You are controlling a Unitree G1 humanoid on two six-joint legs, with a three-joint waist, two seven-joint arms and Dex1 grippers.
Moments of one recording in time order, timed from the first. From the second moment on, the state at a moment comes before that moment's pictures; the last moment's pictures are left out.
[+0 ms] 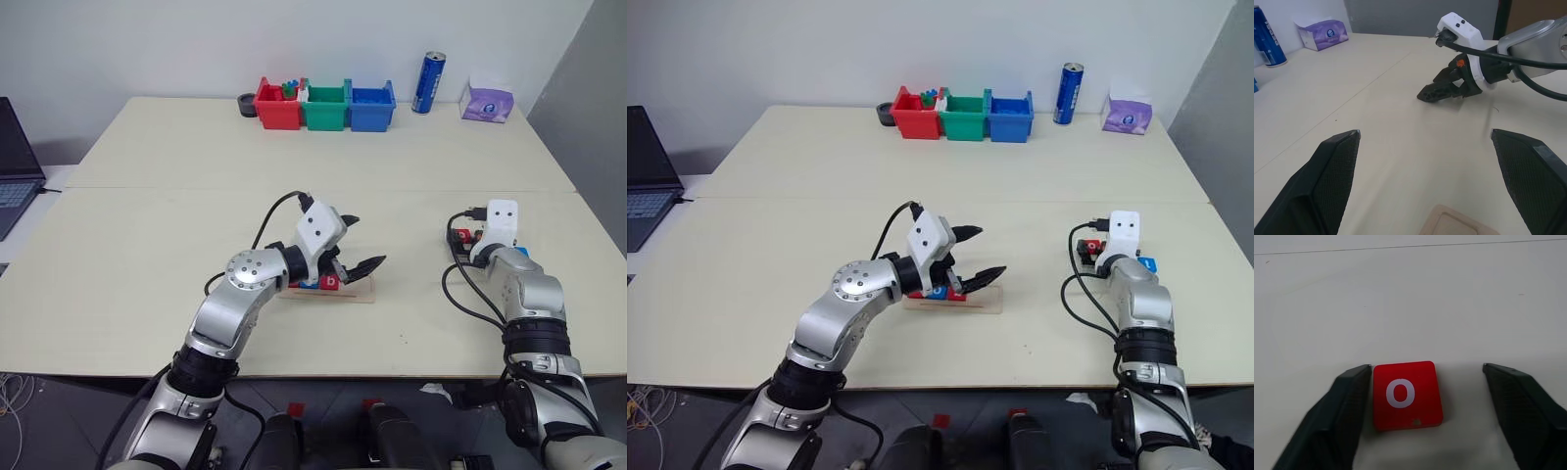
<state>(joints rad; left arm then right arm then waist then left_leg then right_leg) -0.50 0.33 -0.24 -0.20 -0.22 0.46 -0.70 -0.61 -0.31 -0.25 0.35 0.13 0.63 0.11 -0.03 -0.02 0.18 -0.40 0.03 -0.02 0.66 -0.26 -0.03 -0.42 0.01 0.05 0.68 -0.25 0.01</state>
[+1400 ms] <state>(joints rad) -0.24 0.59 -0.14 -0.42 -0.40 0.45 -0.91 -0.56 -0.45 -0.21 -0.56 0.46 1.41 0.39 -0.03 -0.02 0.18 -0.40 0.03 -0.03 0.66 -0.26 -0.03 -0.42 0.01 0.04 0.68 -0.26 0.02</state>
